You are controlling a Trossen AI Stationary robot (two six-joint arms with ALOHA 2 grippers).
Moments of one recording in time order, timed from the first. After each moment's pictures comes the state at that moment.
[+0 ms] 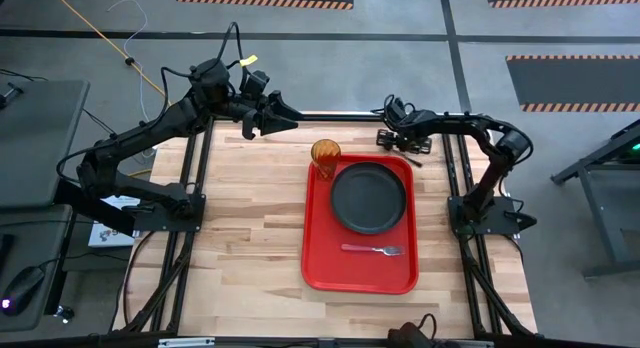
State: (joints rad) left arm 0.55 1.24 1.24 0.03 0.78 -0.61; right arm -0.79 1.72 0.93 -0.56 0.17 0.94
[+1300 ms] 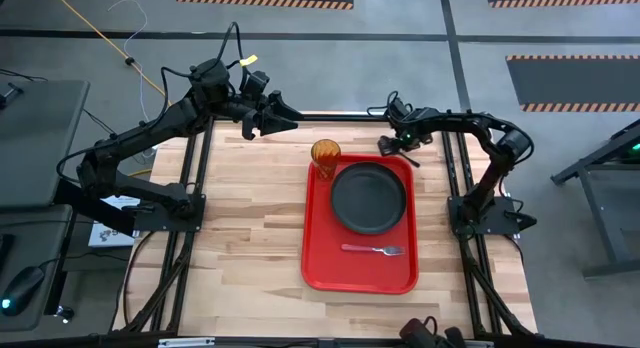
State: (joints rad) left arm 0.55 1.24 1.24 0.03 0.78 -0.60; right arm -0.83 1.73 0.94 -0.60 0.09 0.42
